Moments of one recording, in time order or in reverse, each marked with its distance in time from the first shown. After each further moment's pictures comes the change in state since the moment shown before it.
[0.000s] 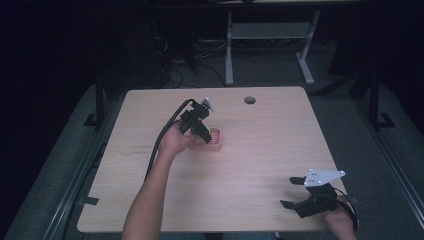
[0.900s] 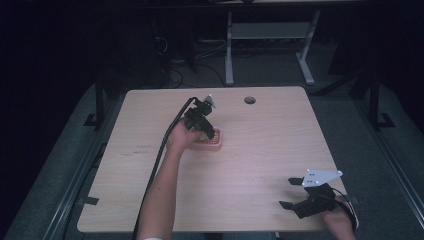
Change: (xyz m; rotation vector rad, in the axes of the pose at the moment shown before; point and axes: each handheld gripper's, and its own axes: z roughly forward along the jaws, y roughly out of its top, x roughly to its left) left arm 0.015 0.016 0.026 0.022 -0.011 -0.088; right arm 0.001 0.000 0.004 0.015 0.001 -0.003
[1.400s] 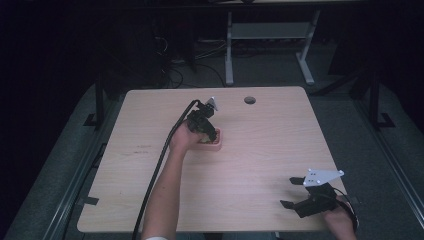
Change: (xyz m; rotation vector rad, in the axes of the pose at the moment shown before) left arm -0.003 0.004 0.015 0.032 -0.008 -0.001; right arm -0.002 -0.002 -0.003 -0.001 -0.008 0.014
